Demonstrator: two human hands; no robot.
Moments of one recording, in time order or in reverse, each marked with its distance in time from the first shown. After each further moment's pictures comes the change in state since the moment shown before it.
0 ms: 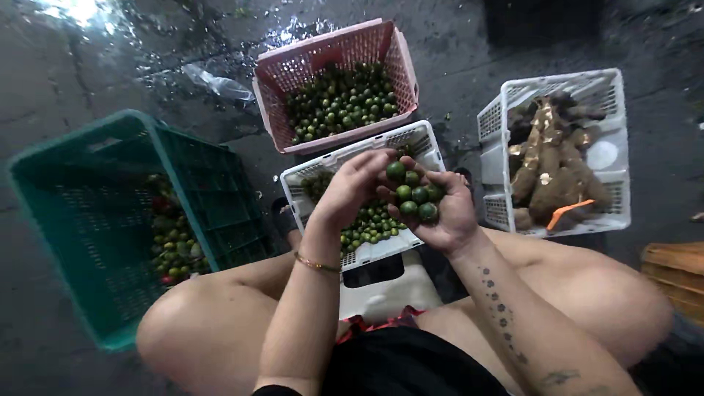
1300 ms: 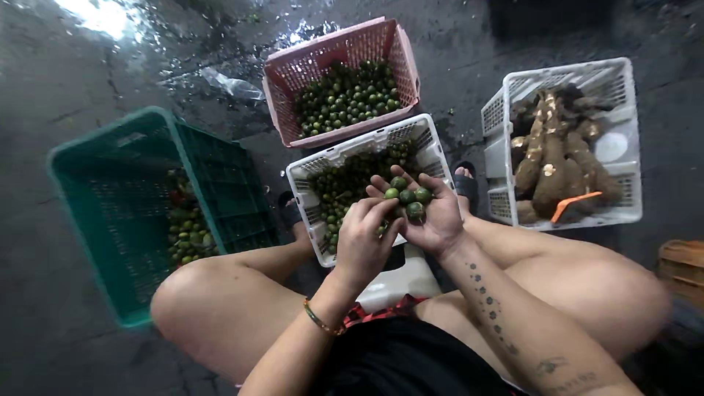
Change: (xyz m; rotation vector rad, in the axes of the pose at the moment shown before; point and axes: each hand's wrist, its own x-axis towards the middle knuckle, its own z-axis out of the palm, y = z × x) left_hand -0.097 -0.046 0.070 0.886 0.409 0.432; right_hand -0.017 0.027 -0.020 0.227 -0.085 0.059
